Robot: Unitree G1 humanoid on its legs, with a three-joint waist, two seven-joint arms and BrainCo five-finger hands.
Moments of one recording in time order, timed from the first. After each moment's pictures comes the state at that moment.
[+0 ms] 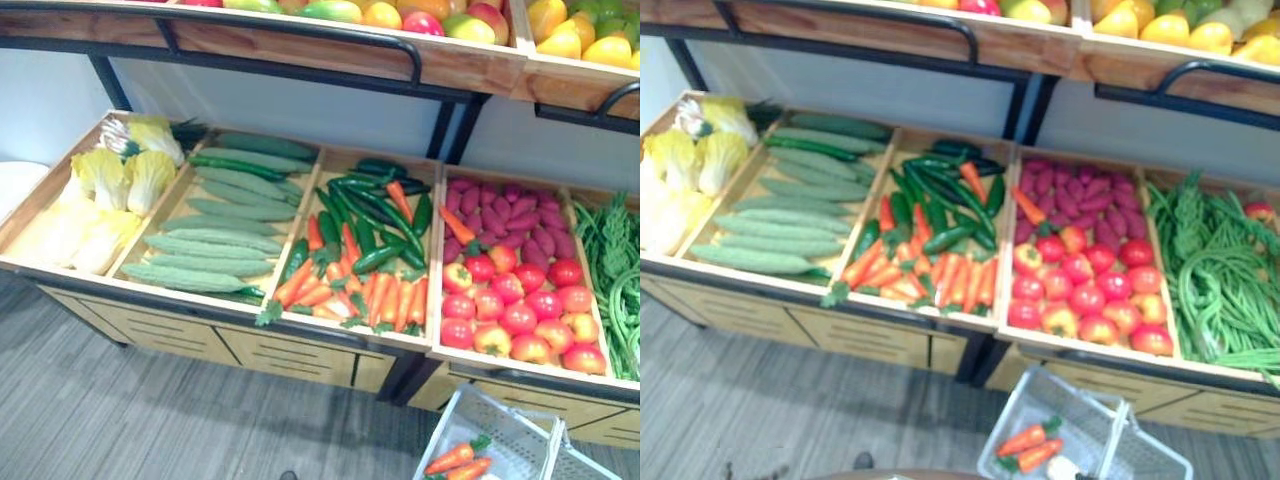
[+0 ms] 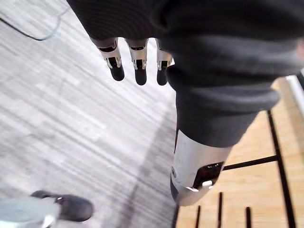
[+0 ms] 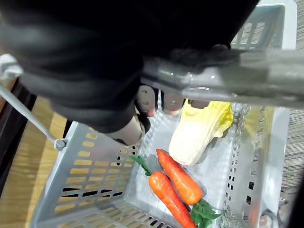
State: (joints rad) left arm 0.30 0.04 0.53 0.89 0.18 -0.16 0.35; right arm 0.14 -0.11 -0.46 1.15 -0.08 -0.16 -0.18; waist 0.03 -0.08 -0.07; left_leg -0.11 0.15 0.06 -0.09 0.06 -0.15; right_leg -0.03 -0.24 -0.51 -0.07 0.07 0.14
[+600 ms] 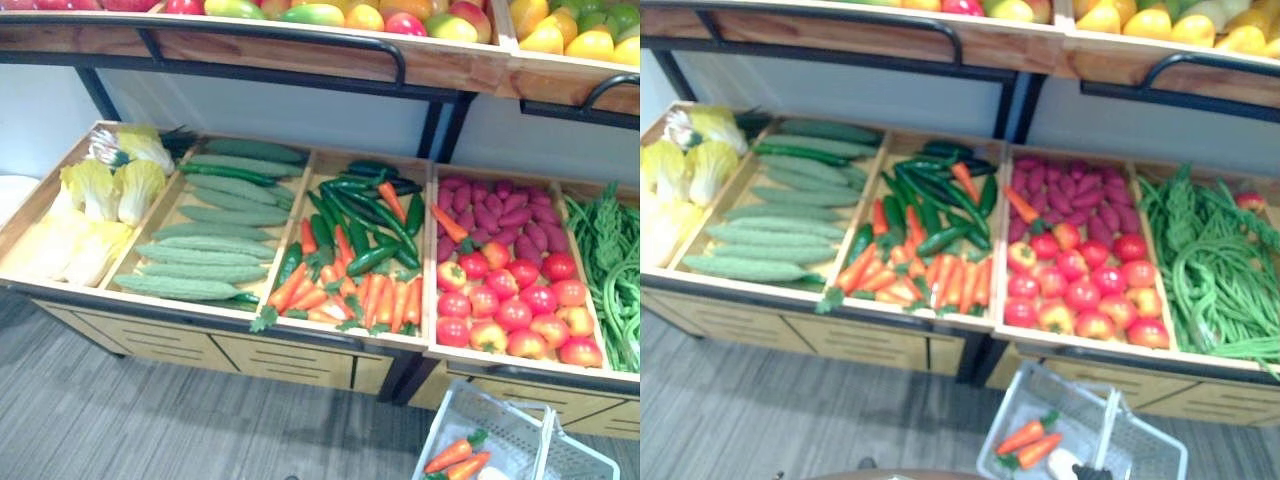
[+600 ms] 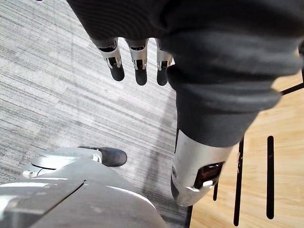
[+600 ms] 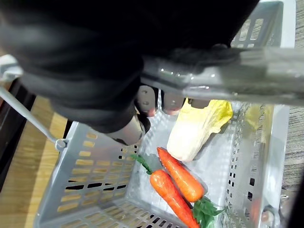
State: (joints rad) left arm 0.23 0.07 0.37 1.07 0.16 -0.14 0.22; right arm 0.11 -0.12 -0.41 1.16 -0.08 -0.15 -0.19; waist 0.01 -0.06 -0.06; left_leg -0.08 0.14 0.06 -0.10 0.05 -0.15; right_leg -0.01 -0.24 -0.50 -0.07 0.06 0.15
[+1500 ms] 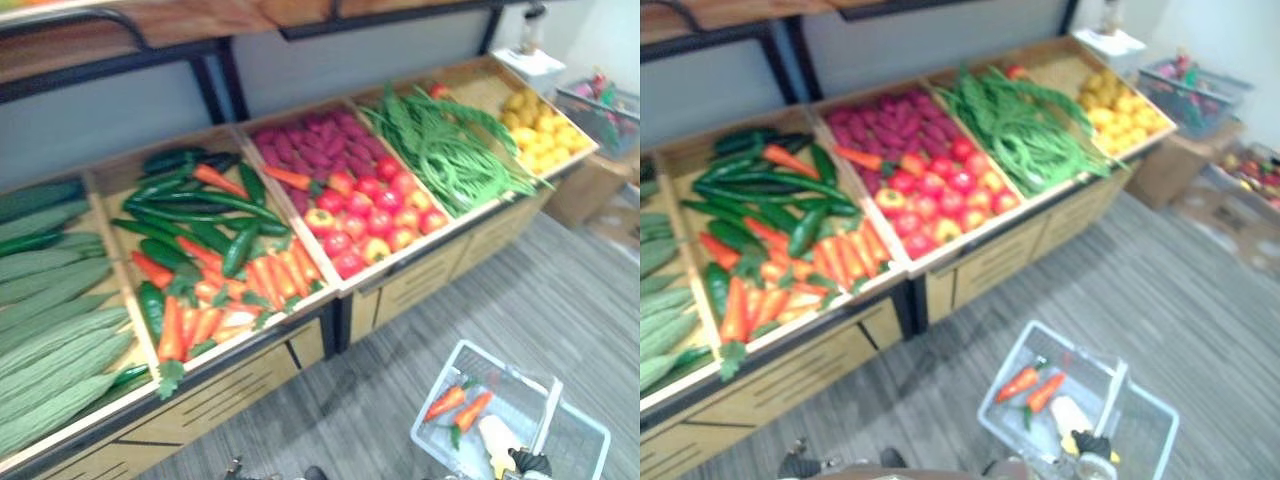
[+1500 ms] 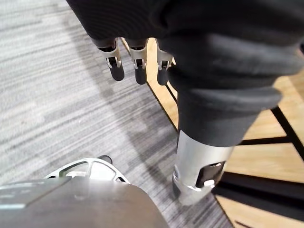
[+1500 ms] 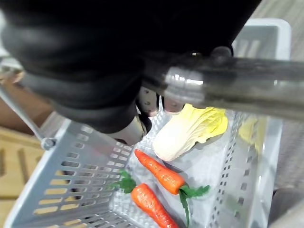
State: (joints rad) left arm 0.15 0.11 0.21 1.08 0.12 -0.16 0.19; right arm -0.03 -0.11 -0.44 1.19 -0.04 -0.13 -0.19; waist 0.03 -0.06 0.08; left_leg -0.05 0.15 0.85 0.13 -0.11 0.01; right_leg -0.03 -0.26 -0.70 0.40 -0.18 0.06
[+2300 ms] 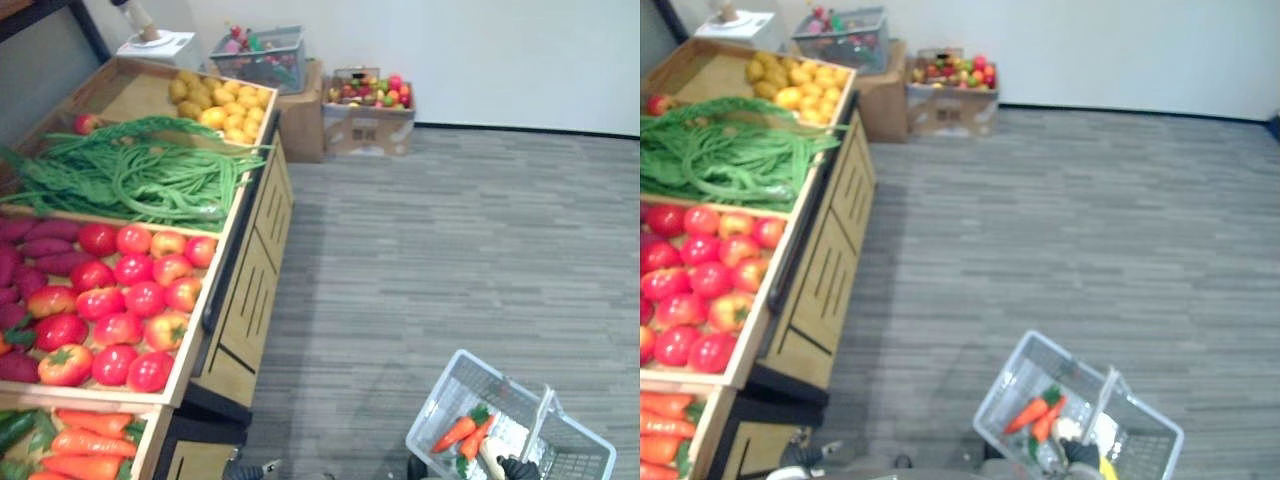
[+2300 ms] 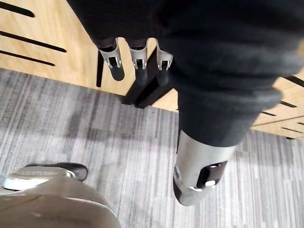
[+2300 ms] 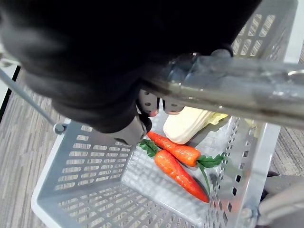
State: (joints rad) left arm 0.12 0.09 0.21 1.07 0.06 -0.18 0.19; right arm 0.07 -0.09 -0.33 1.10 -0.02 -0.18 -0.19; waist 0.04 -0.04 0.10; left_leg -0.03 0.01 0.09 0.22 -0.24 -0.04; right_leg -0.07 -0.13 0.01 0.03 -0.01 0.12
